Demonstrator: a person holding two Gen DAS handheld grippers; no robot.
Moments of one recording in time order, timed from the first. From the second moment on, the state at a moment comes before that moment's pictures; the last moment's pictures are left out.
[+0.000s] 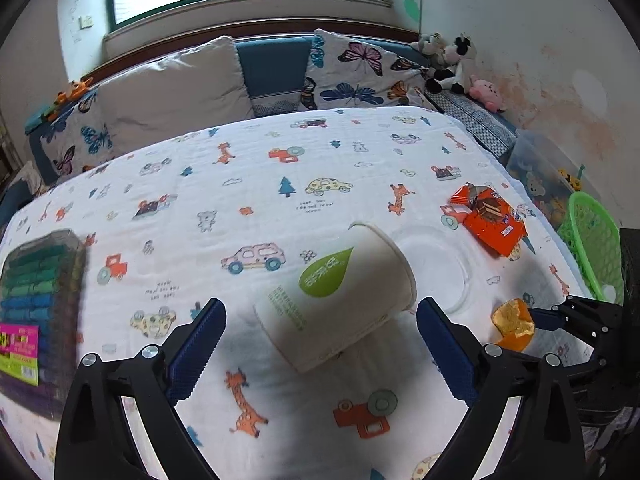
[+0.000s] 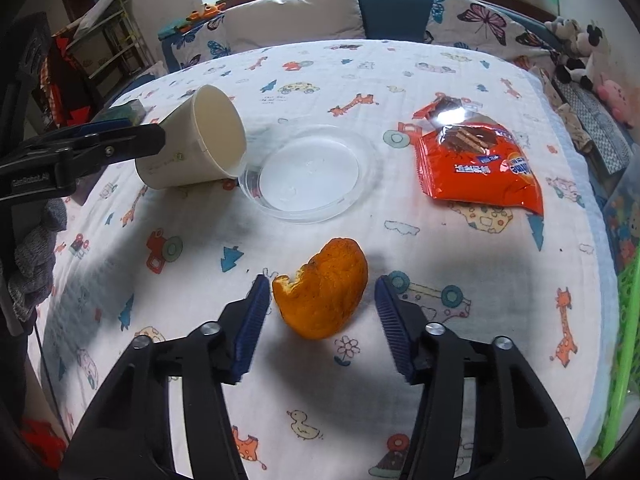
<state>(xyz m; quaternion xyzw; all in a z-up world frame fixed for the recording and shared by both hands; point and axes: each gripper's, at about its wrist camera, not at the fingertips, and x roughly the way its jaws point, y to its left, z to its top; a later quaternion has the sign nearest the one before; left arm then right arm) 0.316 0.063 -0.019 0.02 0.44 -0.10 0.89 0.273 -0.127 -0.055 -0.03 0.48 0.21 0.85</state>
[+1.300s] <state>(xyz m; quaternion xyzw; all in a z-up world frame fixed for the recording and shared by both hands) 0.323 0.038 -0.038 0.12 0.45 -0.12 0.88 0.253 -0.151 -0.040 0.03 0.48 0.22 0.85</state>
